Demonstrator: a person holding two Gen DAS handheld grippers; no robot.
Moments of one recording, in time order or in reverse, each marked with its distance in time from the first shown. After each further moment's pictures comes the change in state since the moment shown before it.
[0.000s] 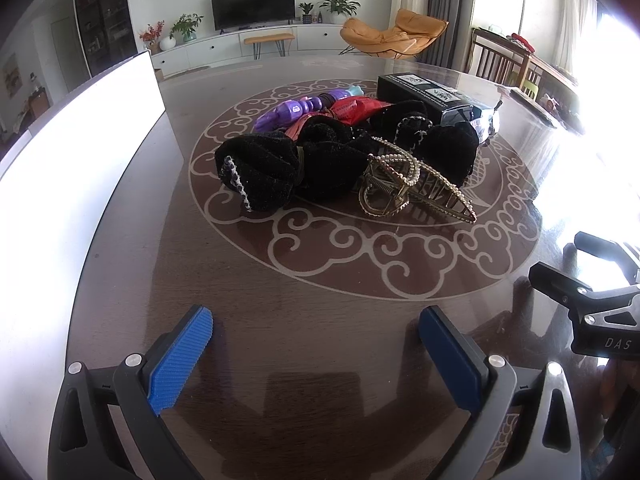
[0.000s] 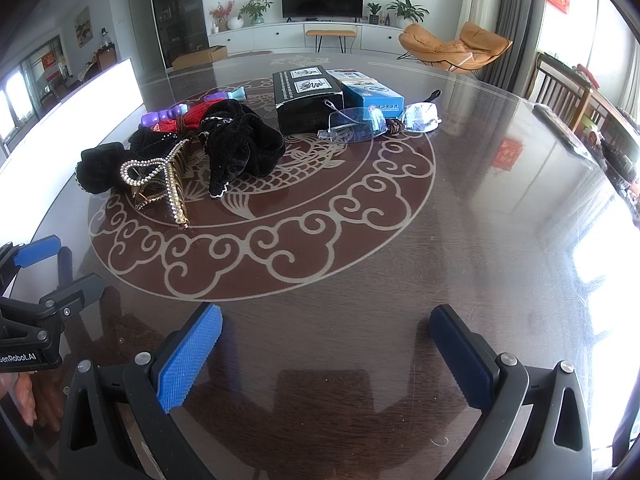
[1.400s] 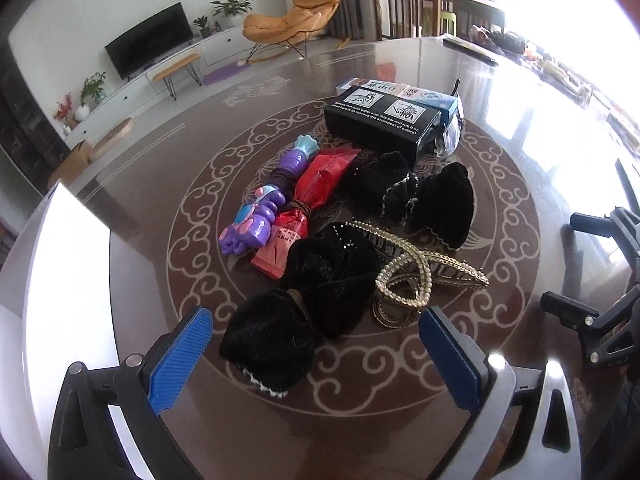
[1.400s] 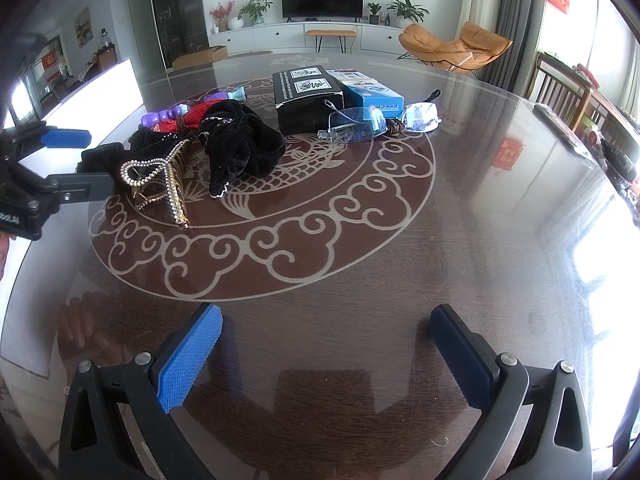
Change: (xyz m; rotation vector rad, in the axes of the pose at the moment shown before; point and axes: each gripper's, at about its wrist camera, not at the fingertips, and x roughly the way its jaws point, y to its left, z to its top) left arm 0.021 -0.006 0.098 0.416 0.061 -0.091; right arm 0.002 0.004 -0.003 0.002 0.000 0.000
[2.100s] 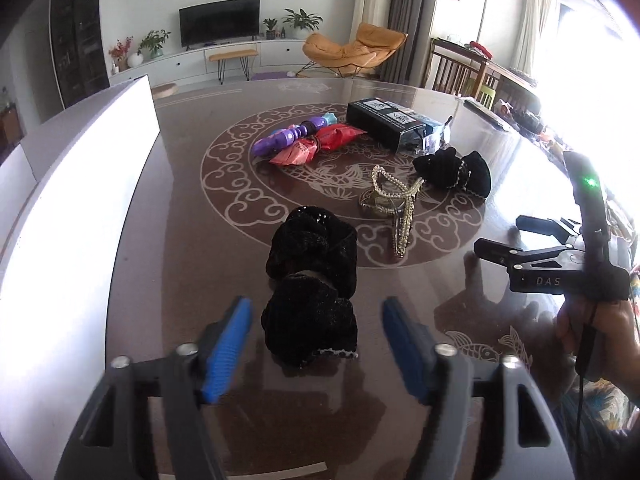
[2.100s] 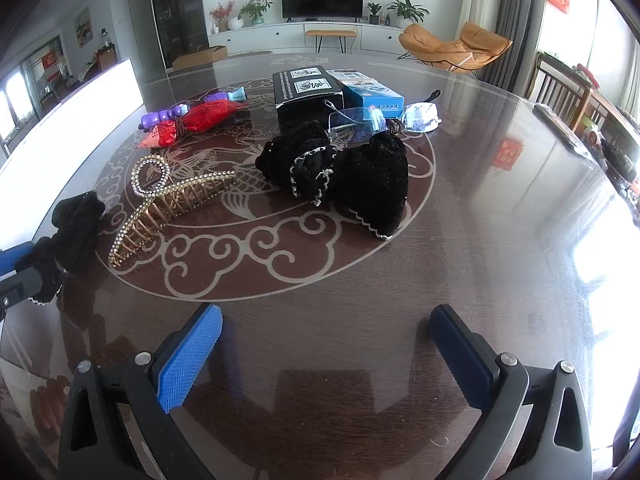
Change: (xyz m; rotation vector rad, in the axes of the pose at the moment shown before) left arm -0.072 -0.021 -0.122 -0.338 -0.158 -0.033; right arm 0.000 0.000 0.000 0.001 0.000 0.000
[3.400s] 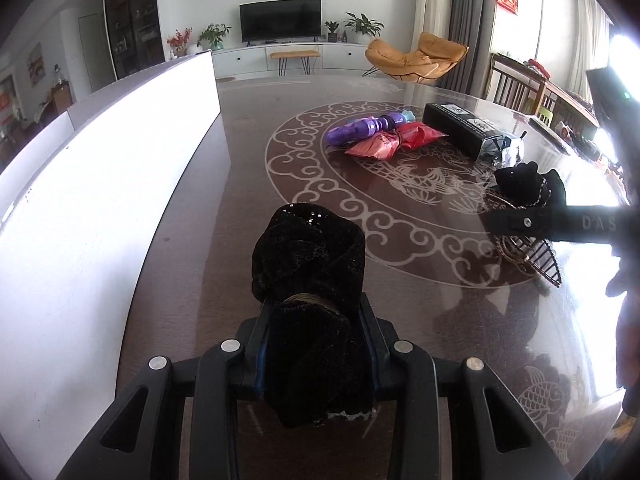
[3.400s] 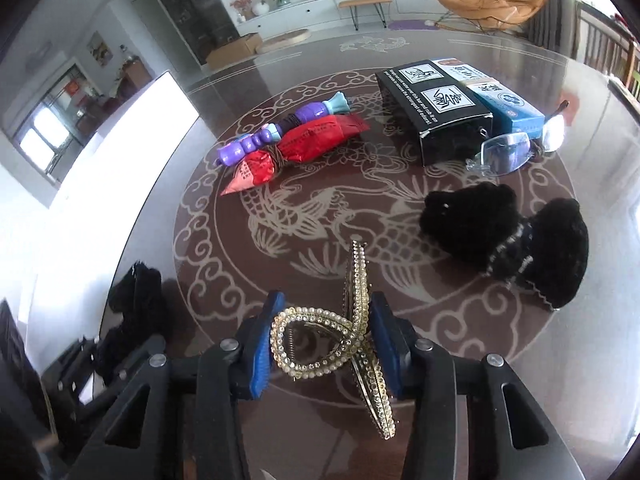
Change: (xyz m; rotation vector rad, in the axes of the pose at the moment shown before) left arm 0.045 0.030 -0.005 -0.123 -0.006 0.186; right arm 0.024 0.063 0.068 0.065 0.117 0.277
